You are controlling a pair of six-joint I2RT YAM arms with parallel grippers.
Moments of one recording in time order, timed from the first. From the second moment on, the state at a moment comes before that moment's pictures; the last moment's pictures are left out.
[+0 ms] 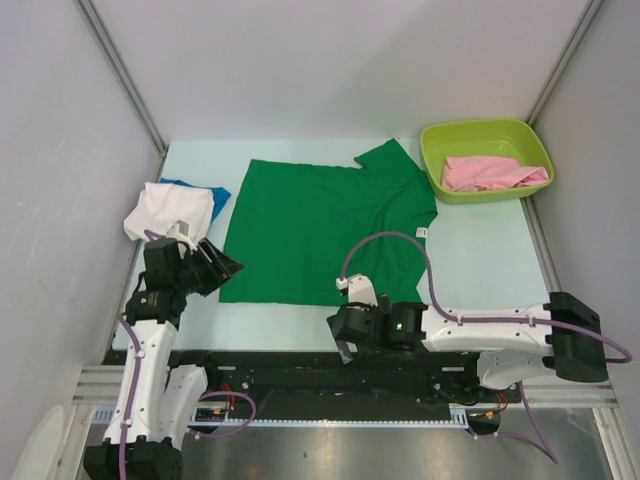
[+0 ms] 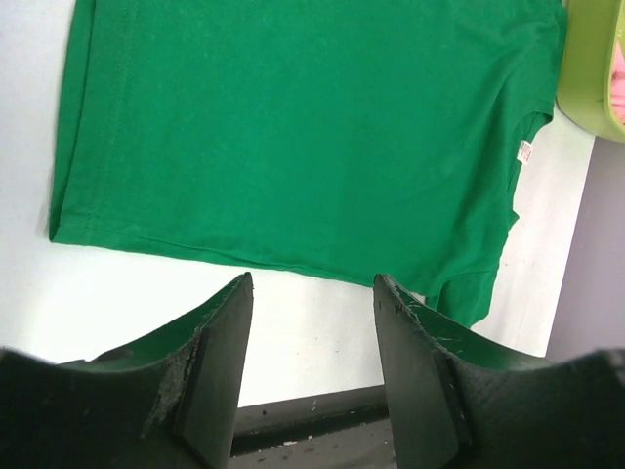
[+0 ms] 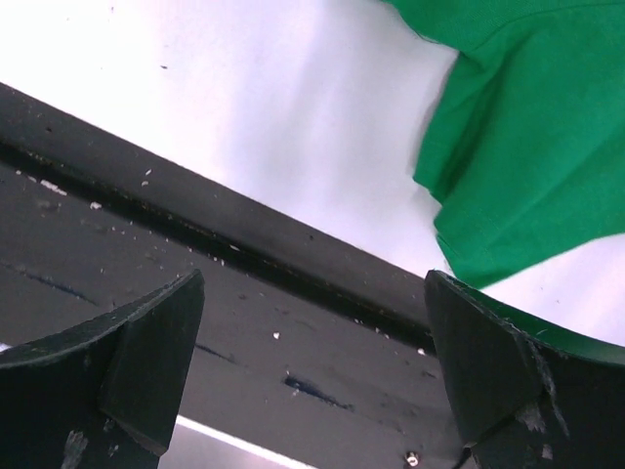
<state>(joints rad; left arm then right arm) 0.08 0.70 0.65 -0.65 0.37 -0.61 1.39 1.30 0.89 -0.75 0.40 0.87</state>
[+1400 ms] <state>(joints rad) 0.08 0.72 0.60 -0.61 0.38 -0.60 1.16 1.49 0.76 -0.46 0.35 0.71</state>
